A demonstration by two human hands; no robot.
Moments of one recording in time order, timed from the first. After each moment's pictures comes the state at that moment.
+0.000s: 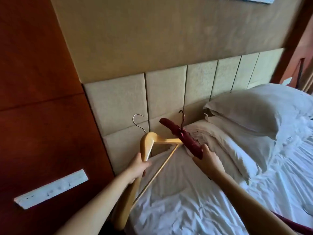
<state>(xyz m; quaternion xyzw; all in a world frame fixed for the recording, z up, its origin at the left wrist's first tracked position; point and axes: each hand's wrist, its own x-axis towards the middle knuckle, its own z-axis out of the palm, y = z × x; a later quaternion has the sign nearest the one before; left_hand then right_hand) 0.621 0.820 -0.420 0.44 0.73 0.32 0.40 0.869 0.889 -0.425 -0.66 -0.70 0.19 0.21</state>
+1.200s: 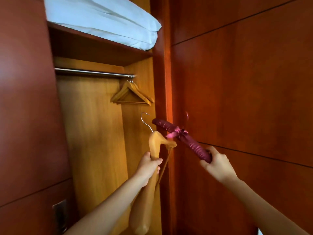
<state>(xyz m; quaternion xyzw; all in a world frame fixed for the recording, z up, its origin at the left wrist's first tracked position) 0.329 0.201 -0.178 0.01 0.76 0.65 -0.05 0.334 0.442 -0.193 0.03 -0.90 0.35 0.26</state>
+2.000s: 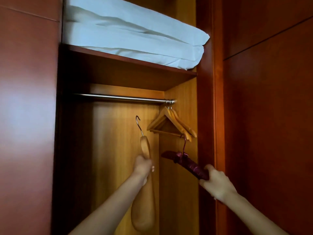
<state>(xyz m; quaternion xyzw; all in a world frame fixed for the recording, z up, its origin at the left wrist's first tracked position) 0.102 0.119 -0.077 -0.13 0.68 0.66 -0.28 0.041 0.341 -0.114 0.19 -0.92 0.31 0.16</state>
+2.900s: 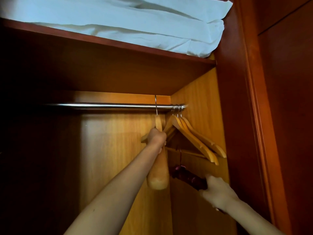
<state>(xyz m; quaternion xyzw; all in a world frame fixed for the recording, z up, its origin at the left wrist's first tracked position) -0.134 0.053 0.048 -0.11 0.76 0.52 -0.36 -0.145 0.234 -0.076 0.23 -0.92 0.29 0.09</state>
